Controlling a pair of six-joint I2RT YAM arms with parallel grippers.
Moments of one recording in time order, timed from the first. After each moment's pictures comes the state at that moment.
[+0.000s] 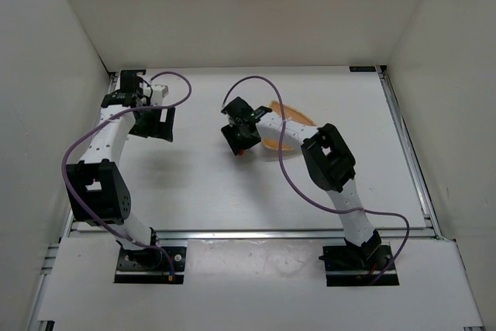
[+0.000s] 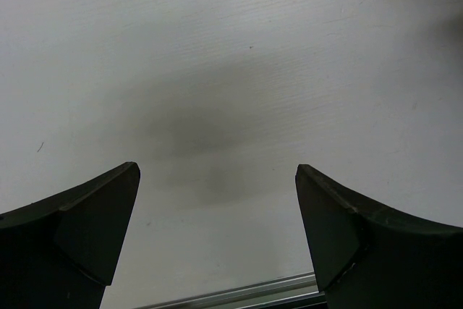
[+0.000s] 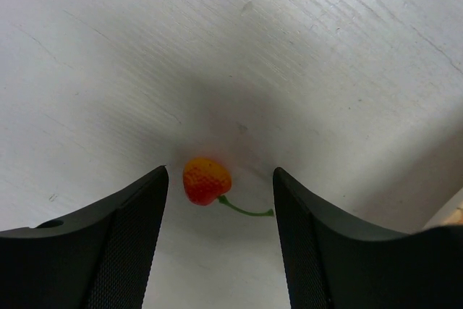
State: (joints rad) left arm 0.05 1.60 1.37 -0.90 0.18 0.24; right arm 0.79 2.25 1.79 -0.64 0.01 0.16
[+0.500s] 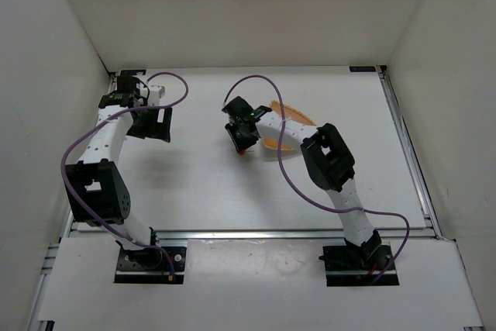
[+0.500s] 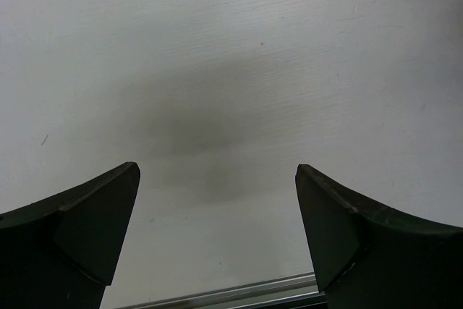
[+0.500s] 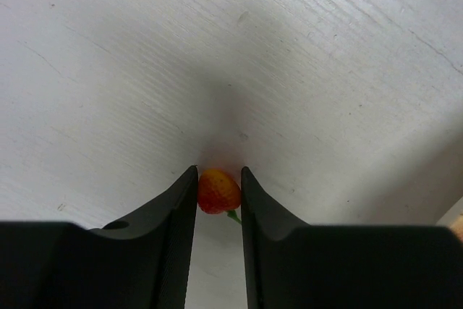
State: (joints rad) left arm 0.07 1.60 1.37 -0.90 0.17 0.23; right arm 0.79 2.26 1.80 -0.63 0.01 0.19
